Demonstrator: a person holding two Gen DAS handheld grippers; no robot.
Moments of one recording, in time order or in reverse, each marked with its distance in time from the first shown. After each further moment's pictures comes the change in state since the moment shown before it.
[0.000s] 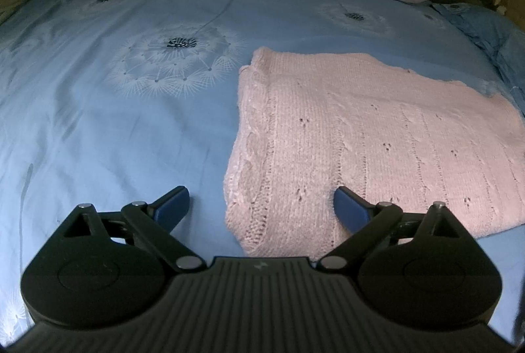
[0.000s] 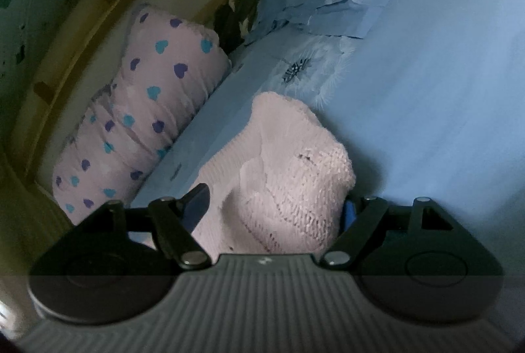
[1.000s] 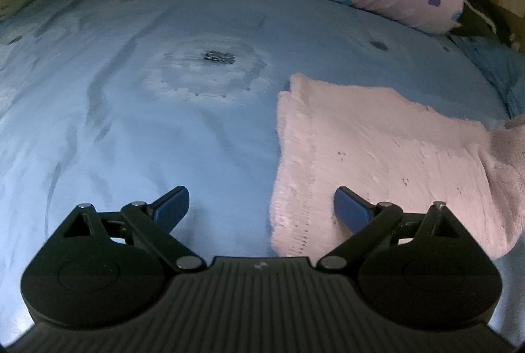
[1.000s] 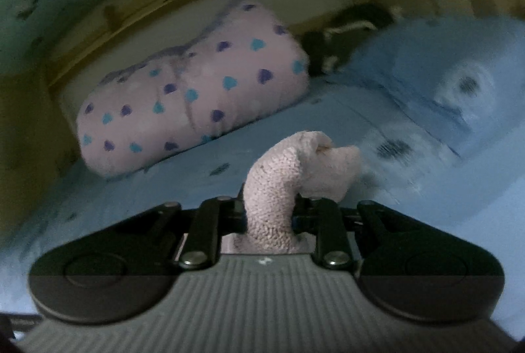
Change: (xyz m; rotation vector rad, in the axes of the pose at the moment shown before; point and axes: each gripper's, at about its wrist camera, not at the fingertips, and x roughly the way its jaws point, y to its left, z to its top) left arm -0.020 0.033 0.013 -0.118 -0.040 0.020; right arm -0.012 0.116 0.002 -0.529 -0.061 0.083
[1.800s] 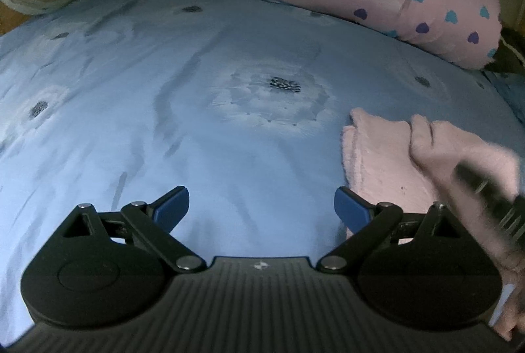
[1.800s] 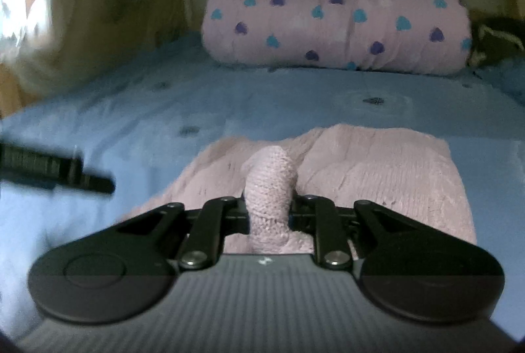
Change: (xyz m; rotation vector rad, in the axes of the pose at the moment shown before) left arm -0.022 0.049 0.008 -0.095 -0.070 0.104; right arm 0.035 0.139 -0.073 -0.351 0.229 0.306
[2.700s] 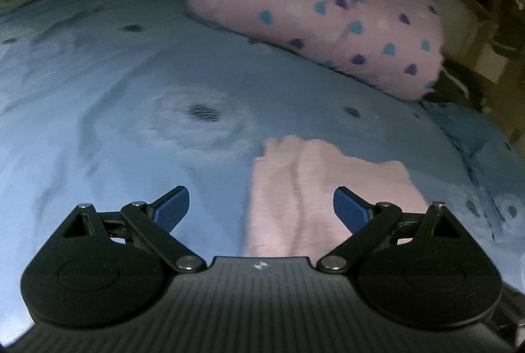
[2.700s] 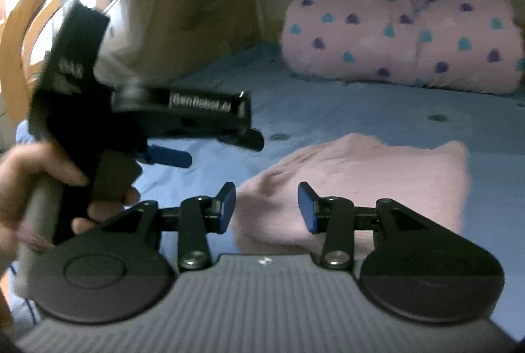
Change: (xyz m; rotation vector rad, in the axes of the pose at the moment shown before) left arm -0.013 -0.043 0.005 -0.024 -0.097 -0.251; right arm -0.069 0.034 -0.007 -0.090 -0.017 0.239
